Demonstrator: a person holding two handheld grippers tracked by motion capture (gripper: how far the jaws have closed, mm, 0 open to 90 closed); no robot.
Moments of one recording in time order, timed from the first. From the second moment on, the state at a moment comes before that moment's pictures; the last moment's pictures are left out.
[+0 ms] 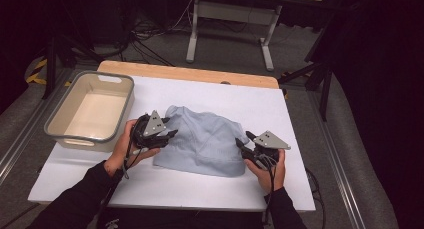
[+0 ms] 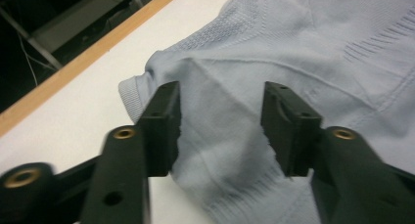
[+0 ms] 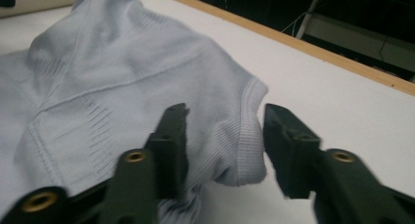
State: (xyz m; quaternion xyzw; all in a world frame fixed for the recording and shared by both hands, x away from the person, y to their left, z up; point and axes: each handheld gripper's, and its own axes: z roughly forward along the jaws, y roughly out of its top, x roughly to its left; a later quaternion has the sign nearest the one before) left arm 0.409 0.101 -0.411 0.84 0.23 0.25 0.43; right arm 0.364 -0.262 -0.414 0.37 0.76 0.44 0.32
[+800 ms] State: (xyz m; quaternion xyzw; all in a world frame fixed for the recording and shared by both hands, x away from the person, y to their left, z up) left arm 0.442 0.098 -0.454 0.88 0.25 0.17 0.36; right arm 0.390 -0.264 -0.437 0.41 0.77 0.42 0.27
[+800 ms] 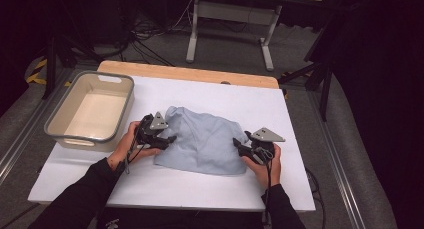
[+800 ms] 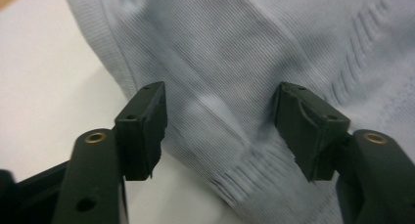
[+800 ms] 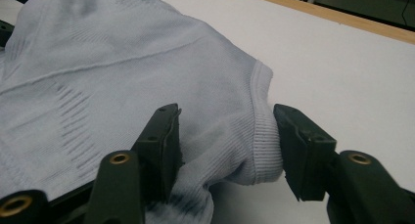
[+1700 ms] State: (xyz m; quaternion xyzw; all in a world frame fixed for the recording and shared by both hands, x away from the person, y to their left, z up) left arm 0.424 0.103 -0.430 0.88 0.18 0.19 0.39; right arm 0.366 -0.252 -0.410 0.35 0.75 0.47 0.30
